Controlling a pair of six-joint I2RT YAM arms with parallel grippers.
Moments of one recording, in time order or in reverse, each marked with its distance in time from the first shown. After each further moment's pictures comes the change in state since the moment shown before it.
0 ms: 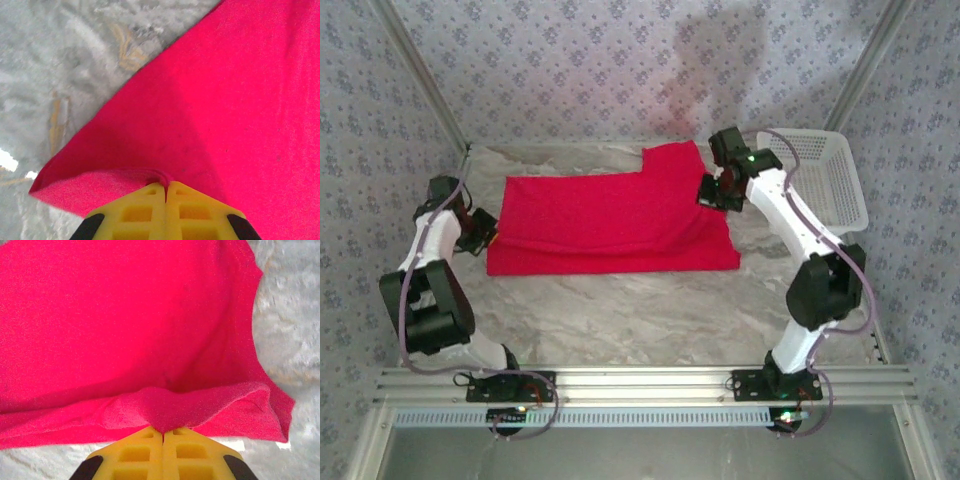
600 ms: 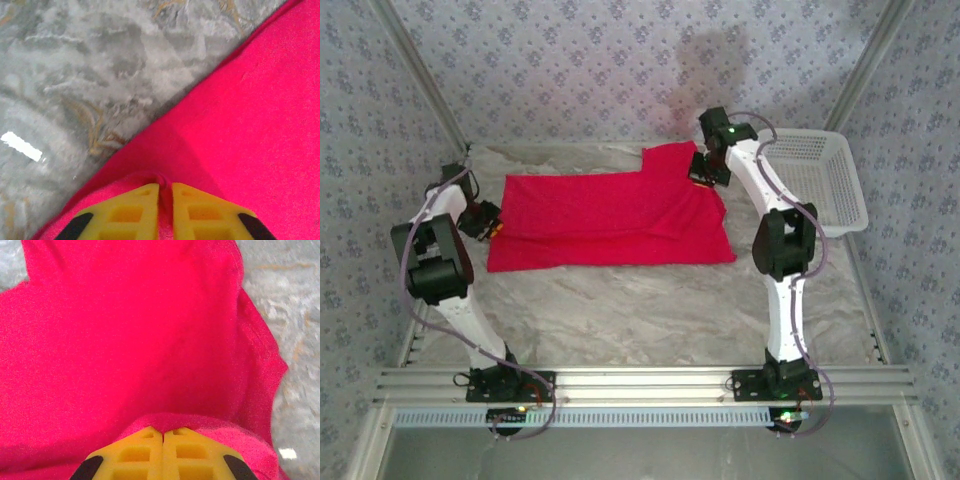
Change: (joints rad) left arm -0.008 0.384 0.291 -0.052 -0.034 0.050; right arm -0.067 0.491 0.520 -0.082 -0.012 -0.023
